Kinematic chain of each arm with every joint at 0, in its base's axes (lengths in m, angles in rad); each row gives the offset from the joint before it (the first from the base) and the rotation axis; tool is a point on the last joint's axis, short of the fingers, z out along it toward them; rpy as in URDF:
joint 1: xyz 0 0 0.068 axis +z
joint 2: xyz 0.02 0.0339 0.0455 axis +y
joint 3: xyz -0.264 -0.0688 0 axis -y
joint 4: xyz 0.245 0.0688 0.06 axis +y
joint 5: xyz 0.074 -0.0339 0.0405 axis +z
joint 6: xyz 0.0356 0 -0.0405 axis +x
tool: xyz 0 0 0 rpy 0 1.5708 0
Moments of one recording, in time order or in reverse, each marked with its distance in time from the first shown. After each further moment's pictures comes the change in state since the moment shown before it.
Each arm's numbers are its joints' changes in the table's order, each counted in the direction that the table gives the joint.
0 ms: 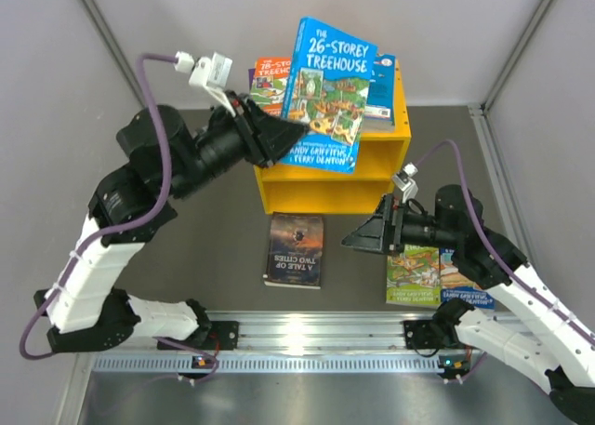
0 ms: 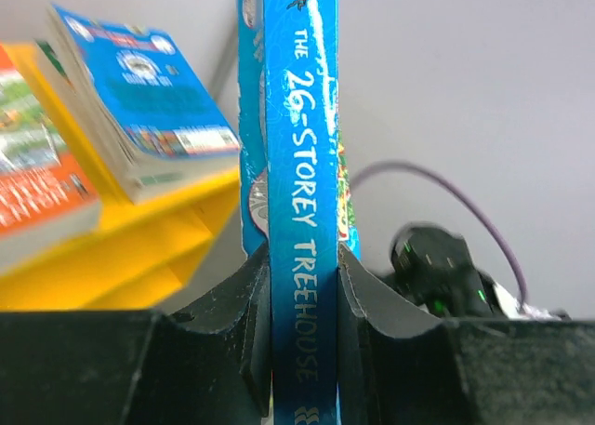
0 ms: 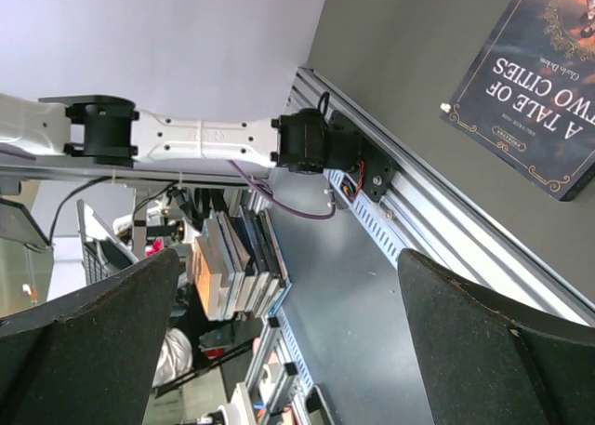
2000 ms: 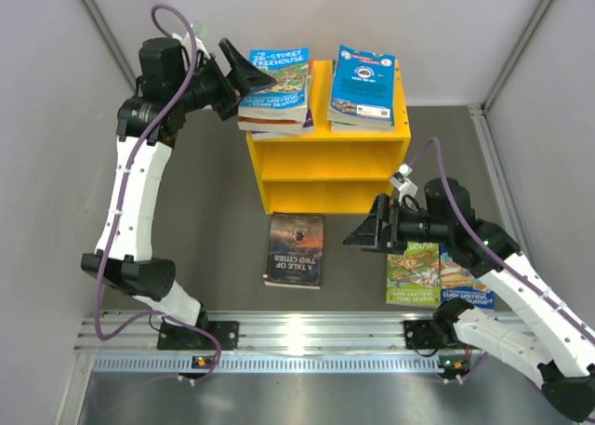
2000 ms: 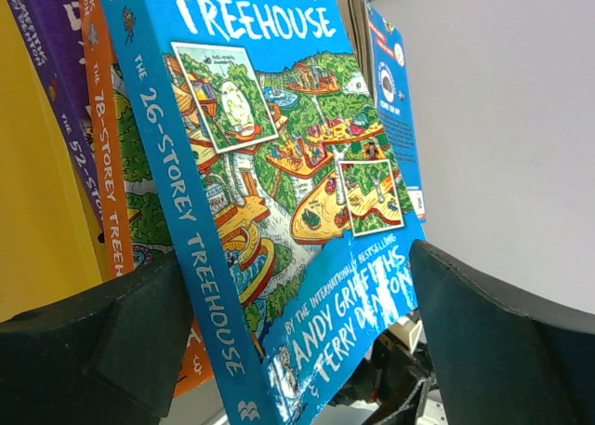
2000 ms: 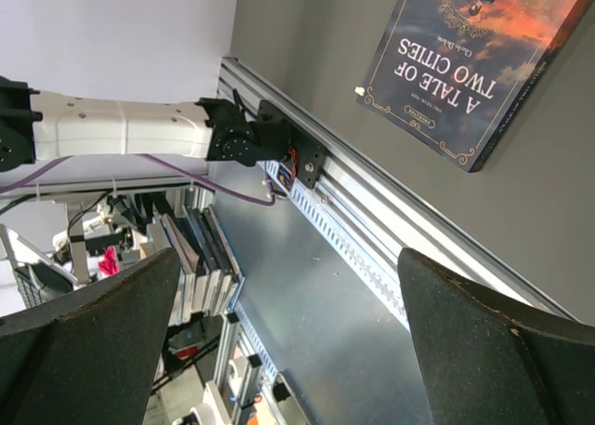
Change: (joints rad) left arm 0.784 0.380 0.115 0.113 -0.658 -0.258; right arm -0.064 0.082 0.035 0.174 -0.017 -0.153
